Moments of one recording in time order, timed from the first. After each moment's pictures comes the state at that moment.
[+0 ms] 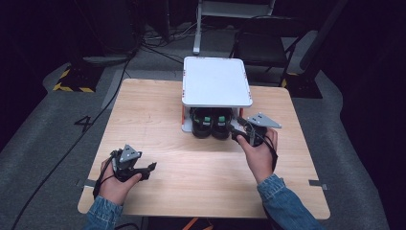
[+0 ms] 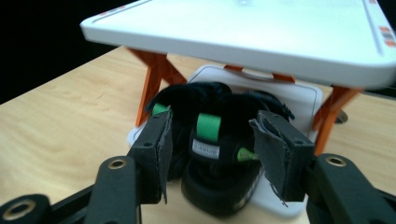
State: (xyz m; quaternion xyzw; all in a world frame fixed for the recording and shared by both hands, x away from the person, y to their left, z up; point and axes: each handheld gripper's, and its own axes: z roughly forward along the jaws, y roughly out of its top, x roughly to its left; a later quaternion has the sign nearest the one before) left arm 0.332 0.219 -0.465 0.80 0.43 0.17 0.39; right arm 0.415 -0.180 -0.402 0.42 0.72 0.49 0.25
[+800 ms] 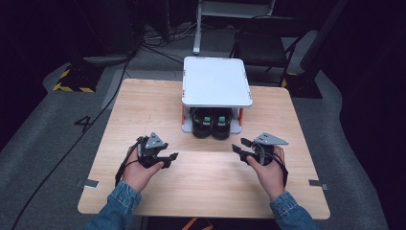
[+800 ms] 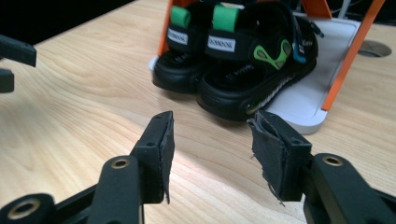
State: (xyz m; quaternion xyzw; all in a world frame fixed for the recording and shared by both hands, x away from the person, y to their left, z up) left arm 0.373 0.158 -0.451 0.83 0.37 0.14 0.40; right arm 0.391 -0.214 -0.452 0.39 0.76 0.48 0.19
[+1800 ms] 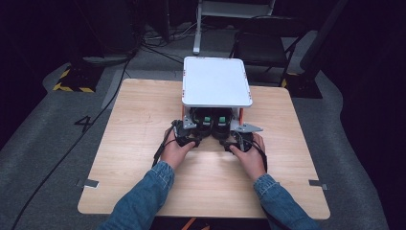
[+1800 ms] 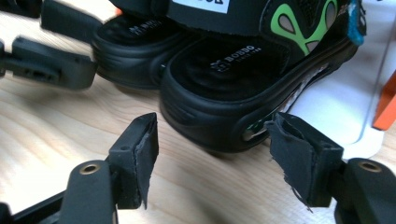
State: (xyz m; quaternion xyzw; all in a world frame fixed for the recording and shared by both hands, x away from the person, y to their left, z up) left arm 0.464 0.075 -0.486 0.82 0.39 0.16 0.40; right arm 0.458 -0.176 -0.496 0.39 0.79 0.43 0.19
